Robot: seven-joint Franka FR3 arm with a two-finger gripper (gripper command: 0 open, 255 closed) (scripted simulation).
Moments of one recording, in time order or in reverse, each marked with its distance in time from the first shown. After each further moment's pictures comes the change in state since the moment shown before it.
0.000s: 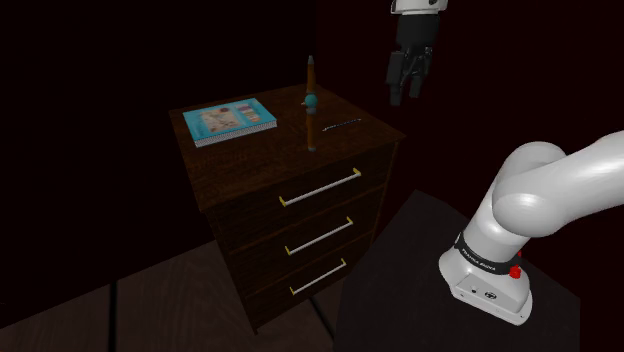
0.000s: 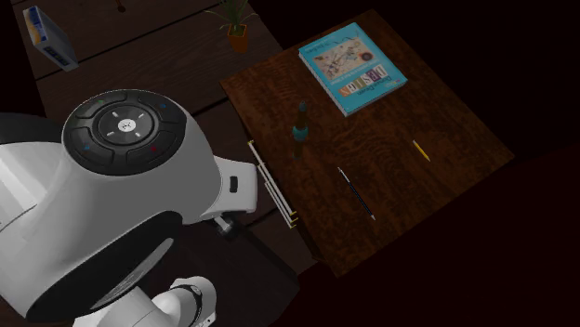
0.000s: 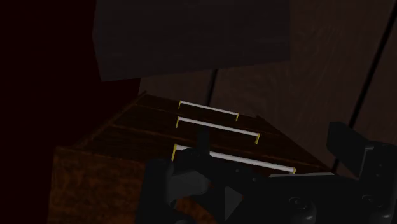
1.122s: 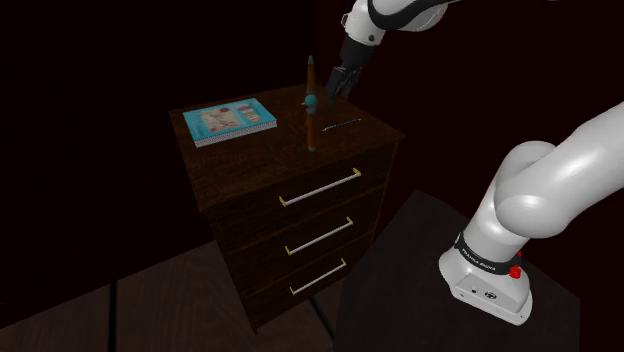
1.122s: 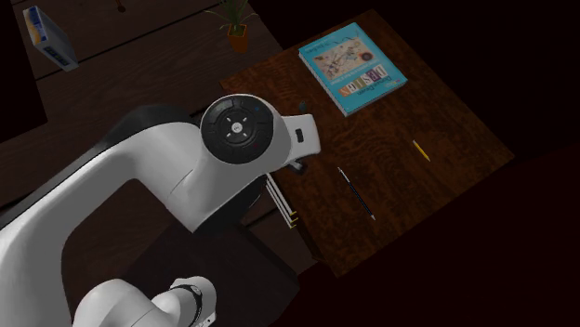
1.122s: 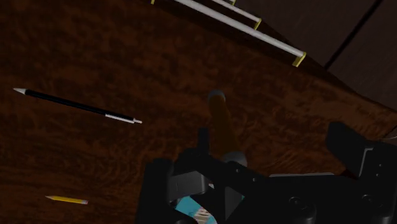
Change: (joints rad) arm 0.059 0.272 -0.070 -0.054 0.036 0.705 -0.248
